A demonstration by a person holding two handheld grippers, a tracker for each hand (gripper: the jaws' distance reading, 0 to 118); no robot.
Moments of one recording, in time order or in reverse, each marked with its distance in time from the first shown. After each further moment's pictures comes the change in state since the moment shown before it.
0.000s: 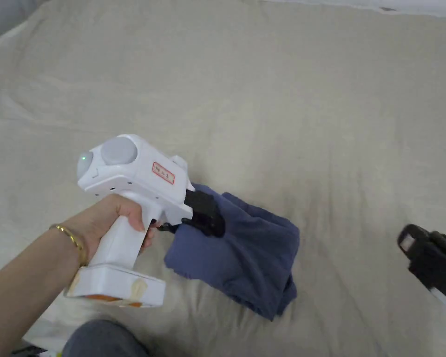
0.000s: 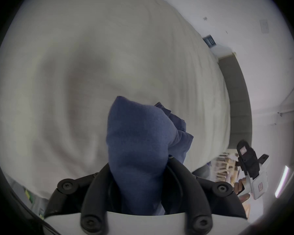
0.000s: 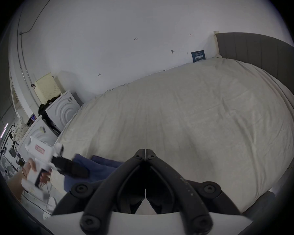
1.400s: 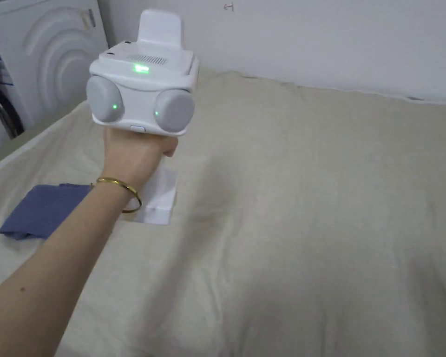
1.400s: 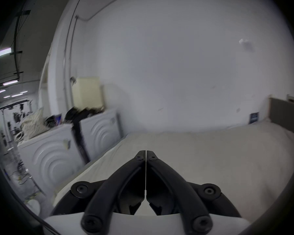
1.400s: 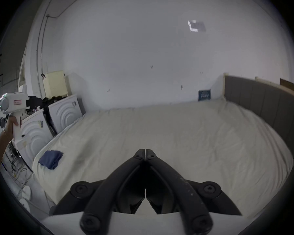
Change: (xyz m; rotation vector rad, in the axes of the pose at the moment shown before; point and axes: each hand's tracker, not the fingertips) left arm 0.127 -0.021 0.181 1.306 0.627 -0.452; right arm -0.023 0.069 0.067 0.308 -0.059 0.242
